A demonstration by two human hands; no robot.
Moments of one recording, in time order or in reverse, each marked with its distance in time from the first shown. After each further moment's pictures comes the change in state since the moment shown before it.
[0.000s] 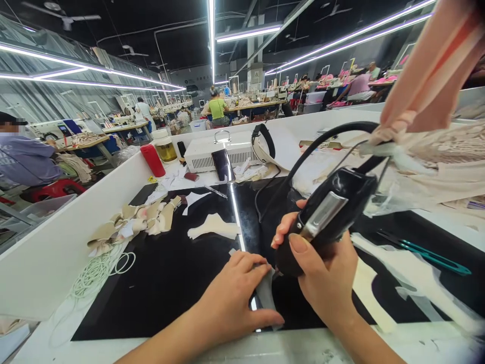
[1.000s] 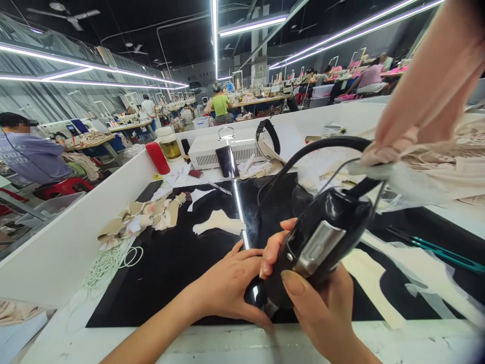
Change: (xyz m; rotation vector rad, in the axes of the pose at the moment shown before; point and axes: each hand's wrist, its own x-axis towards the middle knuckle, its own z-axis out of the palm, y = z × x) left_hand 0.003 -0.027 -0.016 -0.003 -0.149 0.179; right_hand -0.033 -0.011 0.018 0.000 -0.100 0.006
